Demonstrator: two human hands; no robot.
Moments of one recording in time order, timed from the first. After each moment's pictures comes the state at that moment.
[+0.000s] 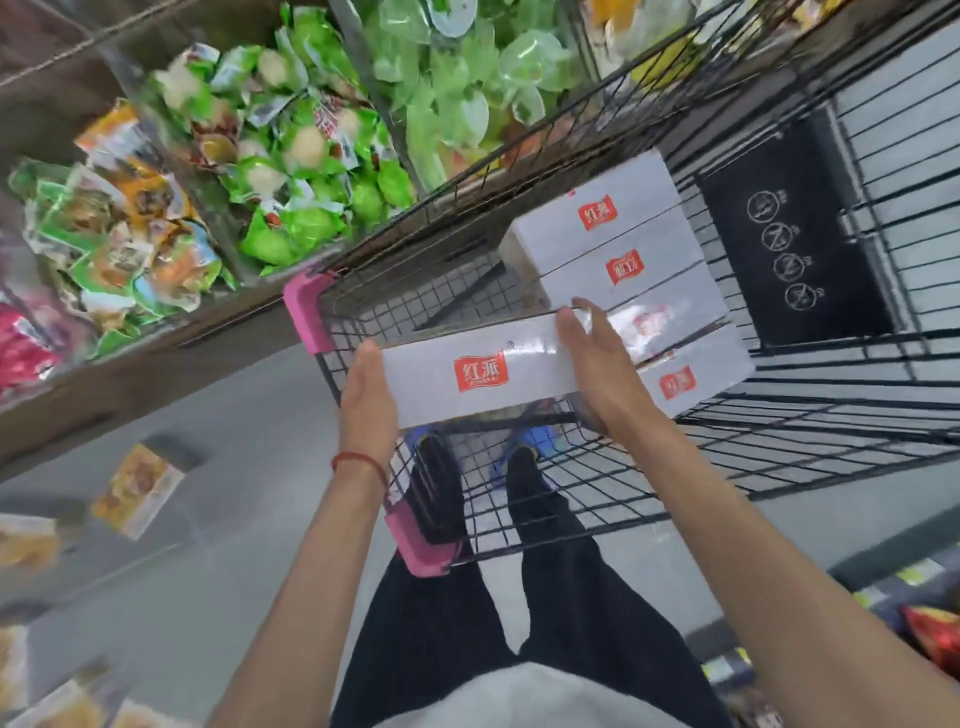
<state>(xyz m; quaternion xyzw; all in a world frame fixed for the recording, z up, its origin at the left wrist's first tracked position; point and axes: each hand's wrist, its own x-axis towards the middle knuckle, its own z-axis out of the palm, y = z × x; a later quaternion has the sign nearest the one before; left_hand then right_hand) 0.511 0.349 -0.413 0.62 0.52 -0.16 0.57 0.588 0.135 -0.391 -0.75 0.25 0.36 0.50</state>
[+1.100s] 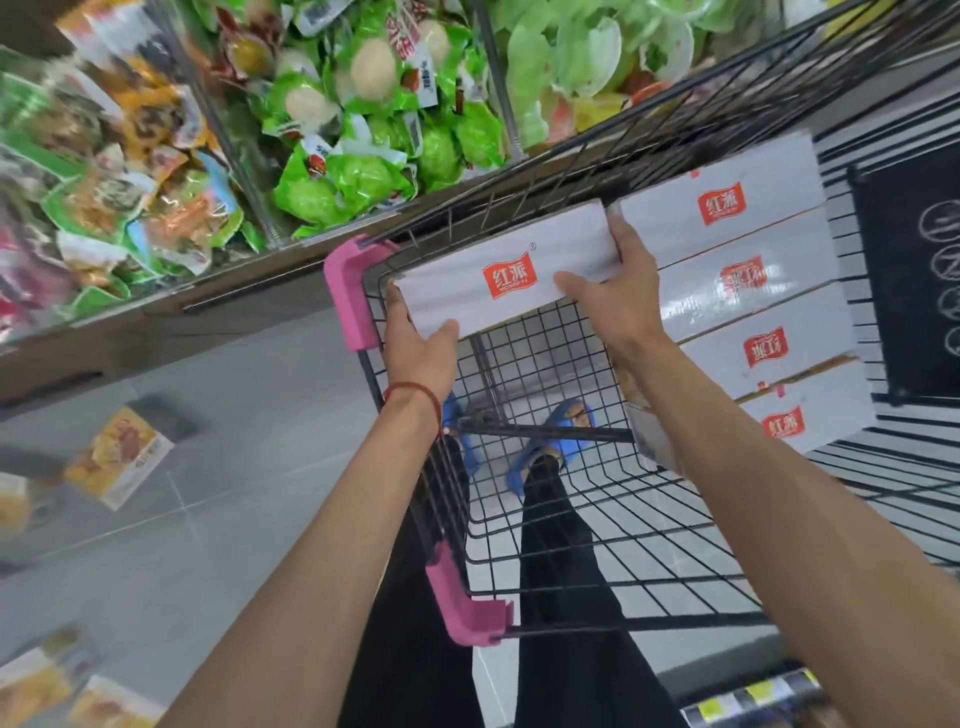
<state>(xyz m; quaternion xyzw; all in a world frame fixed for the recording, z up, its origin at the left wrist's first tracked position) 0.563 0.384 -0.506 0.61 0.52 -0.12 0.58 0.656 0.212 -0.517 -0.84 0.13 0.23 0.48</state>
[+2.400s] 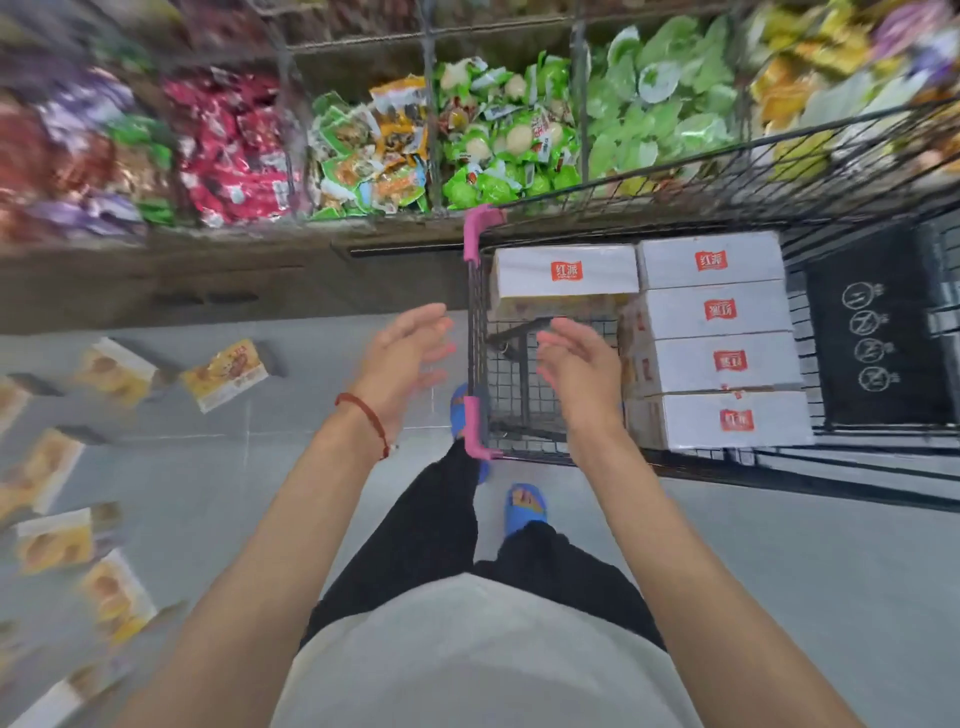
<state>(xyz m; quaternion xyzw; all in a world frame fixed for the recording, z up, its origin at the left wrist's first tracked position) 0.373 0.371 -0.287 0.55 0.48 -0.03 0.68 0.451 0.210 -0.328 -0.69 0.15 0.30 0.64</state>
